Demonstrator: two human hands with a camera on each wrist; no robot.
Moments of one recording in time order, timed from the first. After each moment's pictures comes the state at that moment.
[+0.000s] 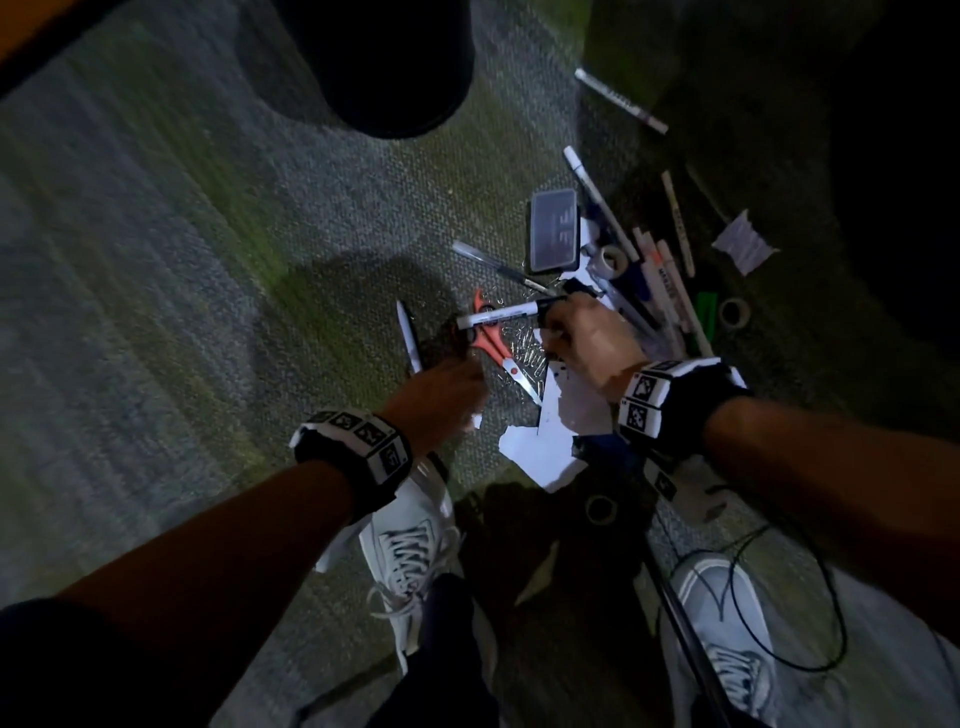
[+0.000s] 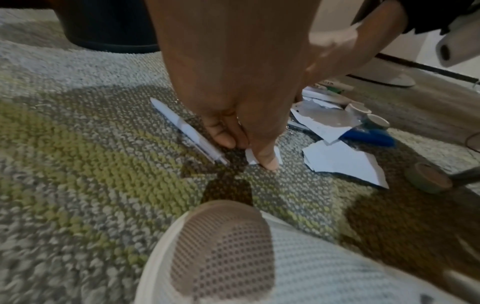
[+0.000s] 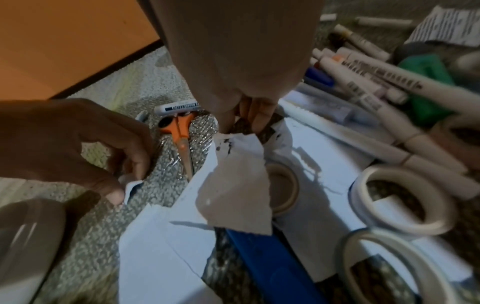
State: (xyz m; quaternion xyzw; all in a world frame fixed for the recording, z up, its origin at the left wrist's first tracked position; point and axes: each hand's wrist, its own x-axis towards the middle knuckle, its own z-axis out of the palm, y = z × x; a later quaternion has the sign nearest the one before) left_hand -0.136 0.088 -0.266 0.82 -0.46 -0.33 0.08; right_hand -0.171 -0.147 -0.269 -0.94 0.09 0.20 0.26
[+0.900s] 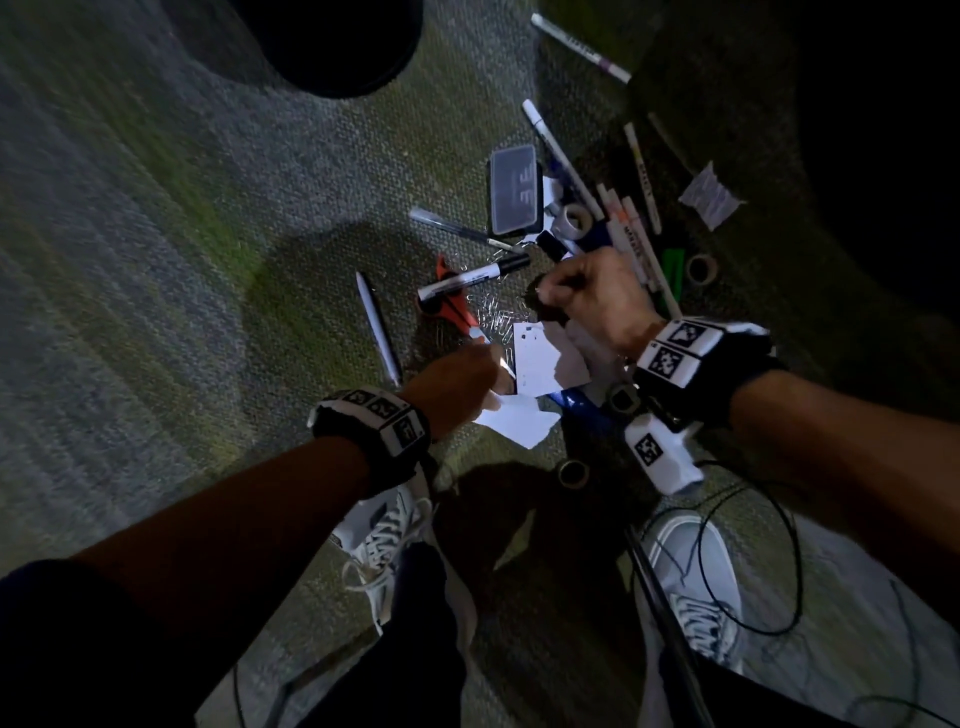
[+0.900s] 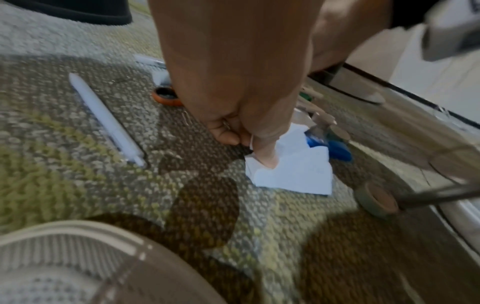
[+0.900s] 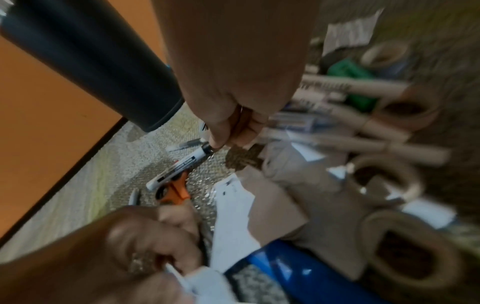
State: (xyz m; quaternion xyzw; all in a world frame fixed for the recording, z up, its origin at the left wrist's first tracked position) left_hand -0.165 0.036 -0.272 0.78 -0.45 -0.39 0.16; right_hand -0.187 -0.181 -0.257 -0.84 0.25 0.14 0.46
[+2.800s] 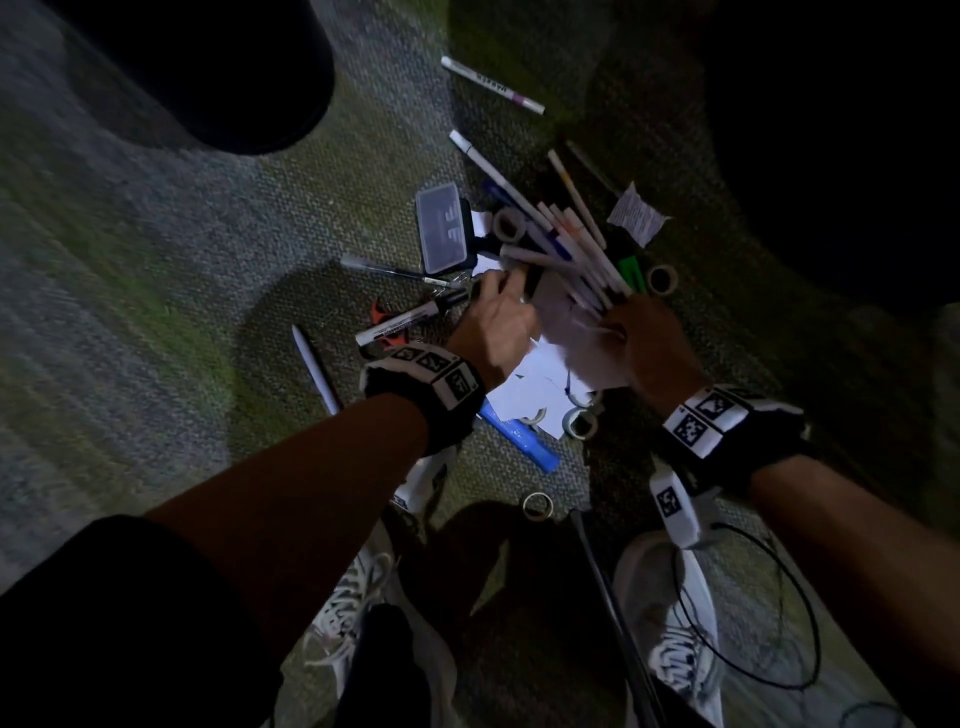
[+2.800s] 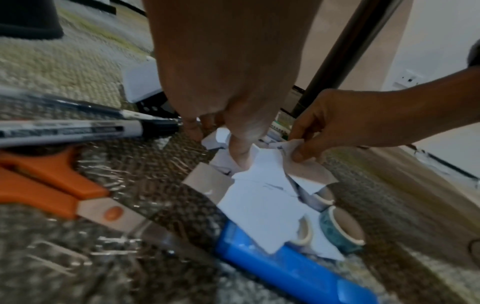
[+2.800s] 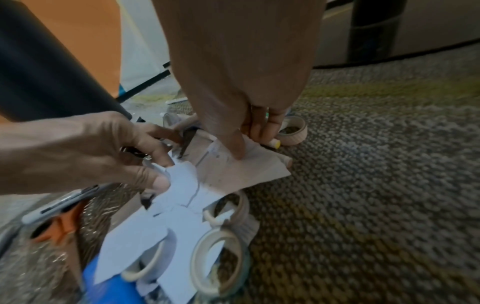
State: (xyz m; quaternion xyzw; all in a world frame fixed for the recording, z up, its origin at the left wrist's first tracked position) left_hand -0.137 -0.103 -0.271 0.84 -0.46 -0.28 0.06; right_hand -0.259 -0.266 -0.268 -0.93 0.25 0.20 0.19
